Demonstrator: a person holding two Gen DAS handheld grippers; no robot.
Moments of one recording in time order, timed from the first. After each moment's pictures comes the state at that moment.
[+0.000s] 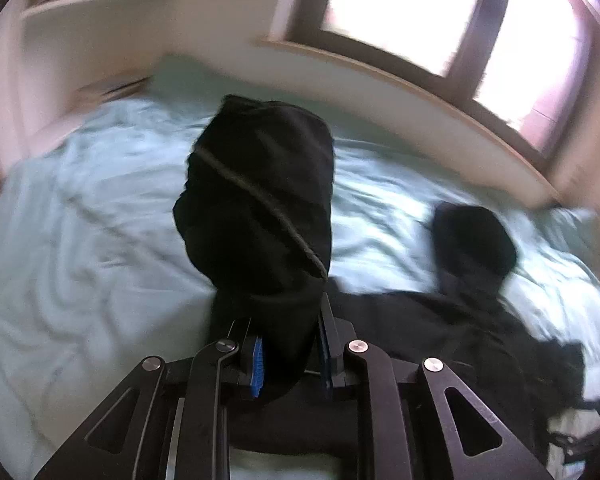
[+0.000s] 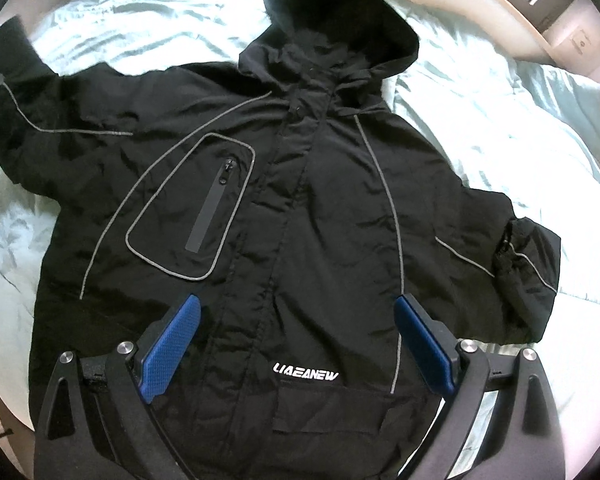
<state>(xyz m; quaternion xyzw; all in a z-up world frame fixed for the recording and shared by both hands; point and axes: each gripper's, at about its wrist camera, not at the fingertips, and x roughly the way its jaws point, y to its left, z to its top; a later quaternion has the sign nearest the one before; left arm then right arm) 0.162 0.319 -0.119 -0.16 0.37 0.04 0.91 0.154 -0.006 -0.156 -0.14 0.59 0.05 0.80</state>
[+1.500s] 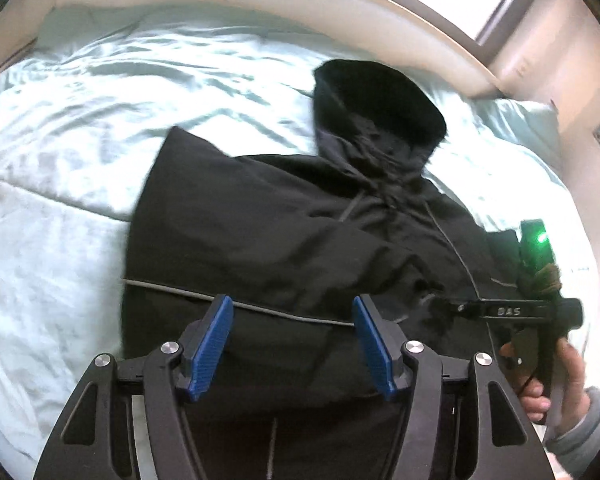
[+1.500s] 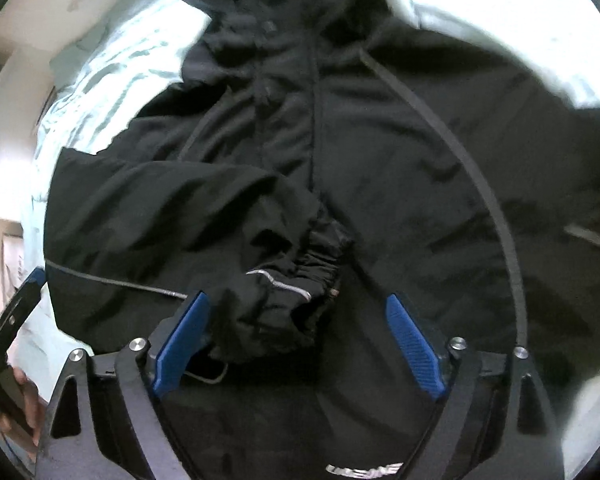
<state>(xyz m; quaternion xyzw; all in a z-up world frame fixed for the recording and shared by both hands) 0.171 0.177 -0.187 -0.14 0.50 -0.06 0.85 0.258 -0.052 -0.285 0.15 0.66 0.14 0.72</state>
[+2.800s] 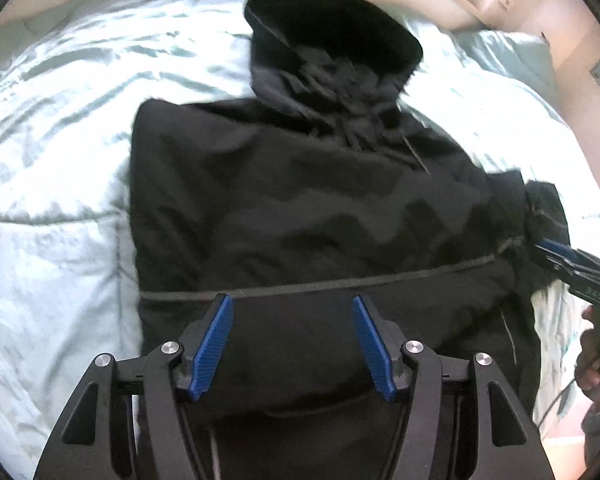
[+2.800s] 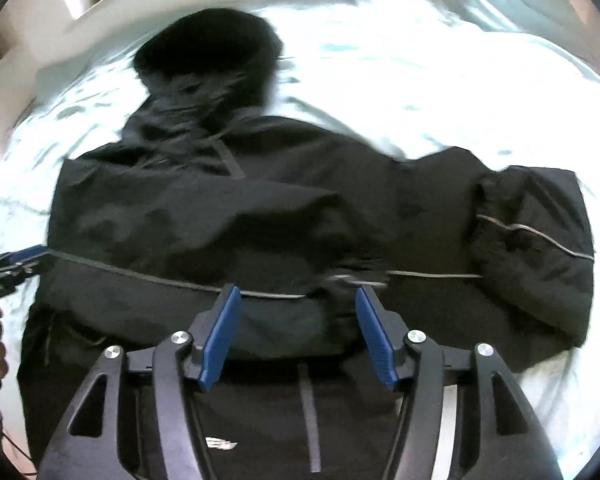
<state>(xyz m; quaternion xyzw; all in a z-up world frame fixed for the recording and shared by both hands) 0.200 0.089 -0.235 -0.07 0.57 -0.12 0.81 0.206 -0.147 -0.206 0.00 0.55 0.06 0.83</state>
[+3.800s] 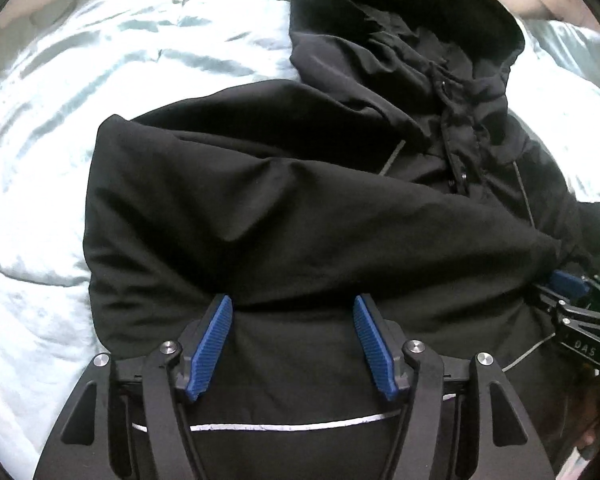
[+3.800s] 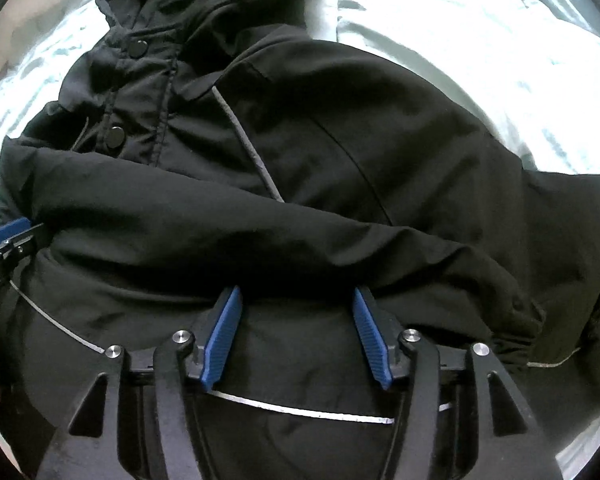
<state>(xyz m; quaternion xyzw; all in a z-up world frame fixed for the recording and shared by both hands) 0.291 0.079 -0.300 -0.03 0.59 -0.02 0.80 0.282 -0.103 -0.290 -0.03 0.61 0.05 0.79</state>
